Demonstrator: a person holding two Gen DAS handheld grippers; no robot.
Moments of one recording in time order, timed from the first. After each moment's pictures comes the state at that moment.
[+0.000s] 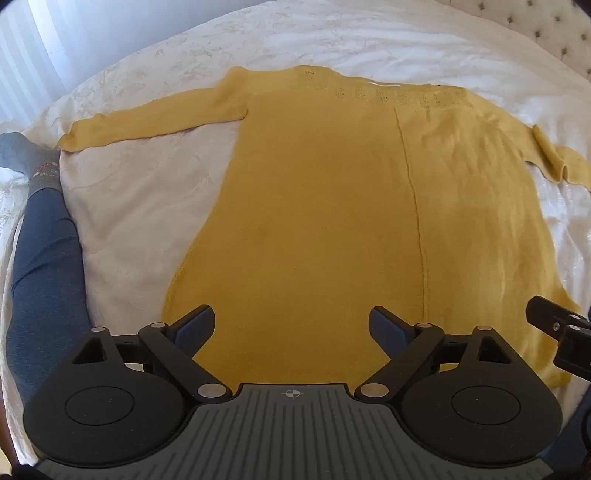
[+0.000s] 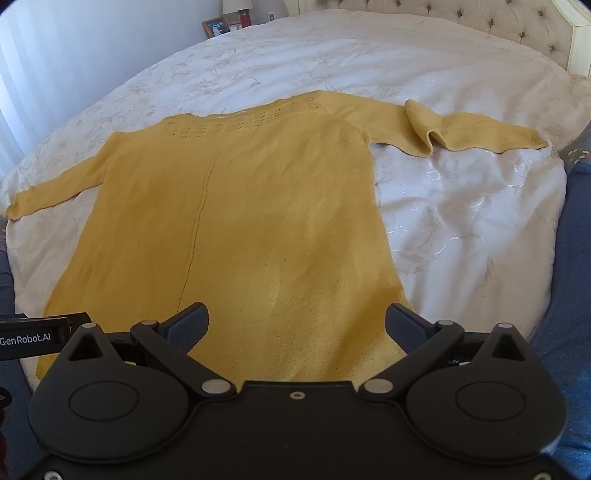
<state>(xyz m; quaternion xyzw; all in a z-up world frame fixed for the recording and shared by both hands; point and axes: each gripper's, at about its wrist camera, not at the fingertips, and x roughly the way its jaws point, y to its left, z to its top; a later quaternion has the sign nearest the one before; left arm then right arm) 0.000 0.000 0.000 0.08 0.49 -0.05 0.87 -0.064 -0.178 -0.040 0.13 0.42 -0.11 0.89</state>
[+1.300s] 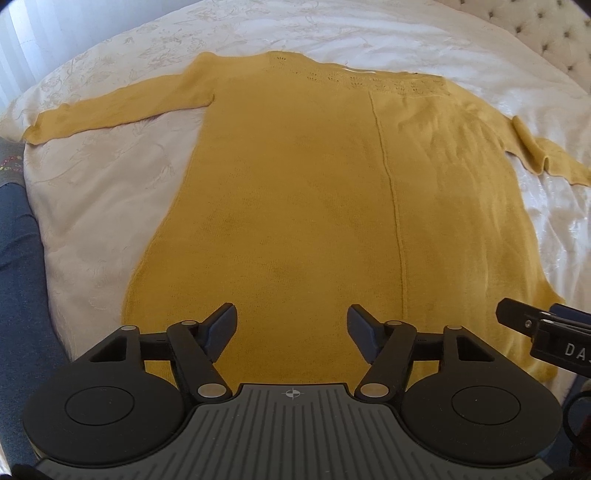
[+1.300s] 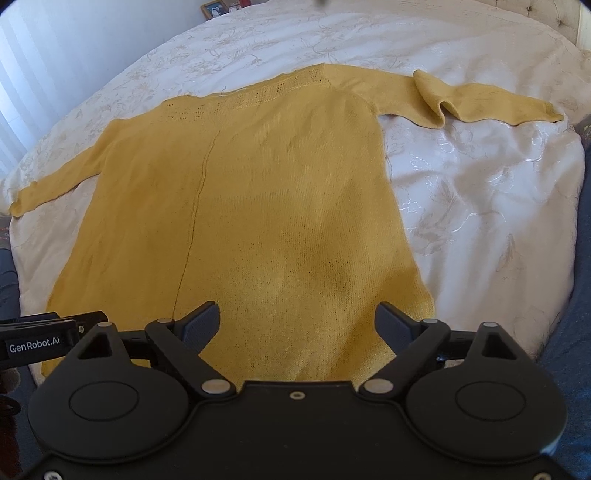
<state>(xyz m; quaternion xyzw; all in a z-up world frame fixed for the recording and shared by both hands) 0.009 -0.008 -0.018 0.04 0.52 -0.11 0.85 -0.052 -0.190 -0.058 0.15 0.46 -0.09 0.87</state>
